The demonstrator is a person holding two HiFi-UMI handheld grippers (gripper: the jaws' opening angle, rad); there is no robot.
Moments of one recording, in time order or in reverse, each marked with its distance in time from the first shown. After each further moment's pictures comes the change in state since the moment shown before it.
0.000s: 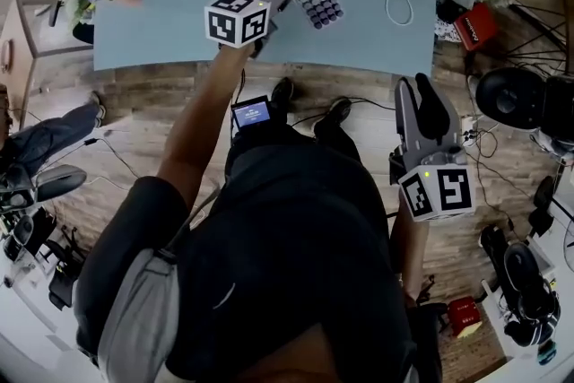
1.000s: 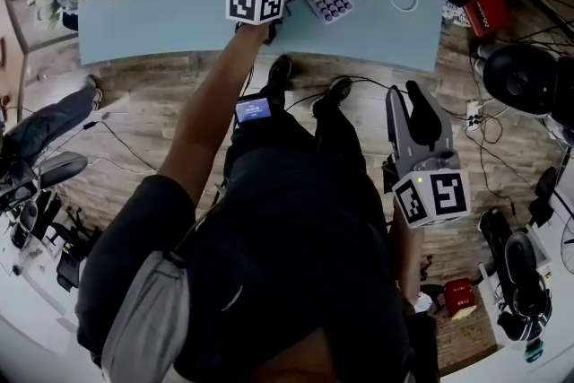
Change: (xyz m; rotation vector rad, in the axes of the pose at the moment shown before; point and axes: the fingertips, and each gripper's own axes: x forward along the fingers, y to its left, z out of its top) left arm 0.099 0.022 -0.114 -0.198 0.186 0.032; right arm 0.017 -0.034 -0.061 0.112 0.171 0.030
